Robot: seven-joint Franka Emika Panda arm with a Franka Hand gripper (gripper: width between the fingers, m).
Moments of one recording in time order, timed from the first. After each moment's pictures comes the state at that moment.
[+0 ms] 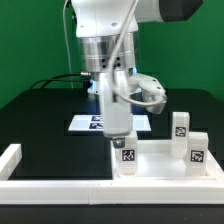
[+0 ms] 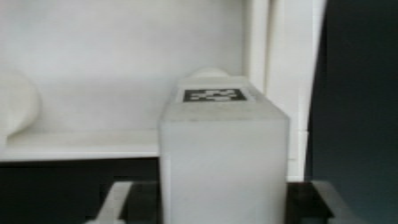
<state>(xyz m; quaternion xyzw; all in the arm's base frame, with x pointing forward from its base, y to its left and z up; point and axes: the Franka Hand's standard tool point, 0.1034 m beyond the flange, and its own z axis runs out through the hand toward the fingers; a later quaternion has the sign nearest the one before) 0.628 -0.008 0.085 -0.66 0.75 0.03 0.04</state>
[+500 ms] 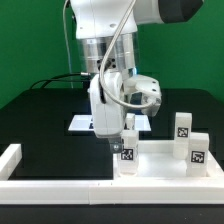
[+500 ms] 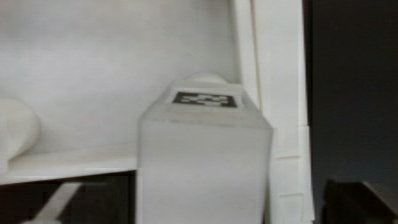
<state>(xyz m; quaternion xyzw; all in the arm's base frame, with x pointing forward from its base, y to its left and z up) 0.627 -0.007 0.084 -0.67 0.74 0.03 0.04</state>
